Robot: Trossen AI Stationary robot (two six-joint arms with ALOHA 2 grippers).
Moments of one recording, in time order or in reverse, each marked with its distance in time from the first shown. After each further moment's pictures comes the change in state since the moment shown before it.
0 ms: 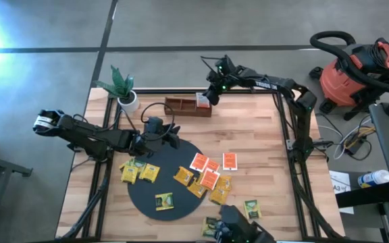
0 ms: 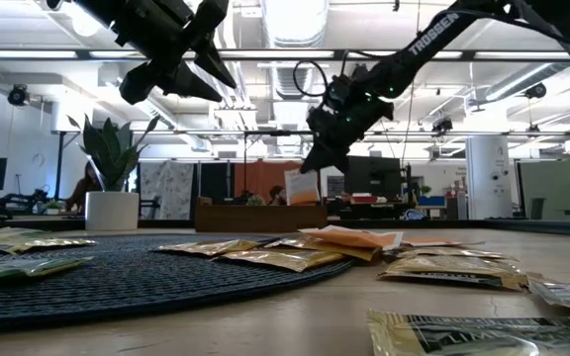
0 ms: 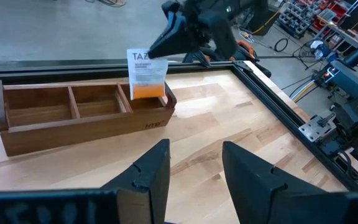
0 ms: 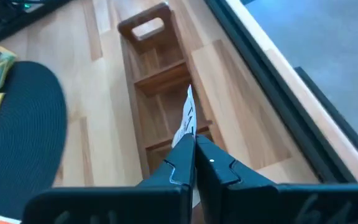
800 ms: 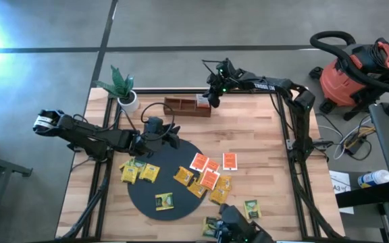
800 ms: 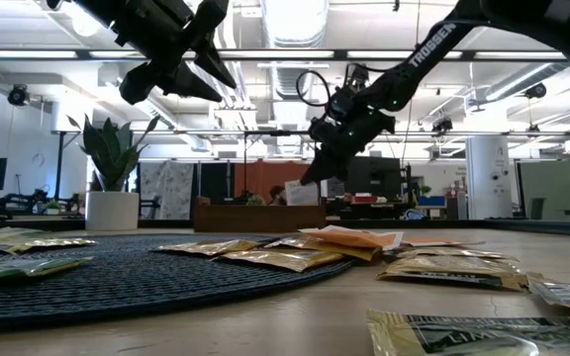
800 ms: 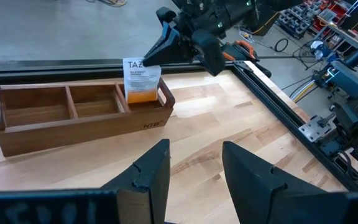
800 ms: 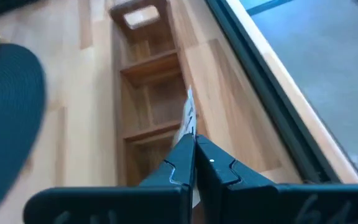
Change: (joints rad) left arm 0.002 0.000 0.000 -0.001 0.000 -0.001; right arm -0.006 0.031 -0.065 0.116 0.019 -0.108
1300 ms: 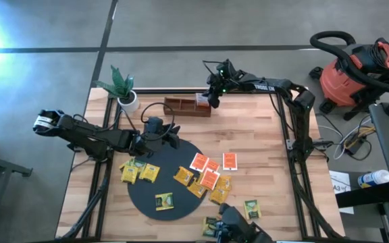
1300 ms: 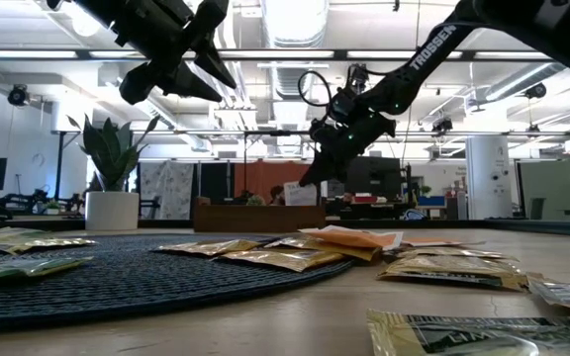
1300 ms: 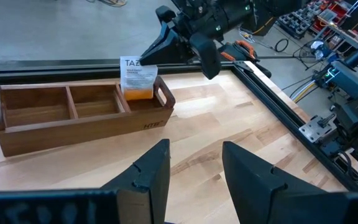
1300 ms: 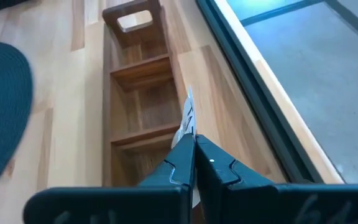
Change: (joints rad) left arm 0.000 0.000 0.000 0.000 0.000 -0.001; right arm 0.000 0.000 -0.029 0.078 0.023 -0.012
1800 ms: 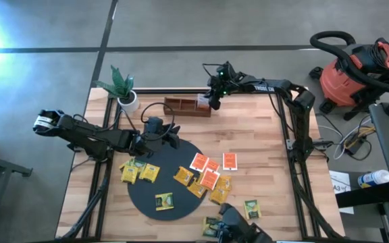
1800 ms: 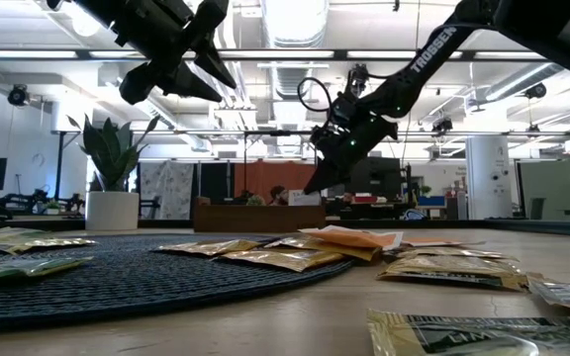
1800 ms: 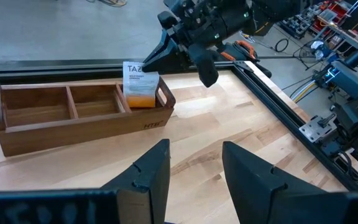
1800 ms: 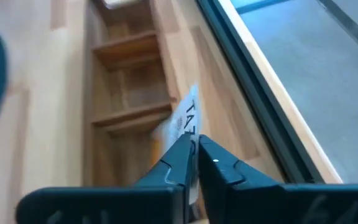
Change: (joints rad) left arm 0.000 0.000 0.000 0.000 0.000 0.000; right arm 0.000 0.001 -0.031 -0.001 0.056 -0.039
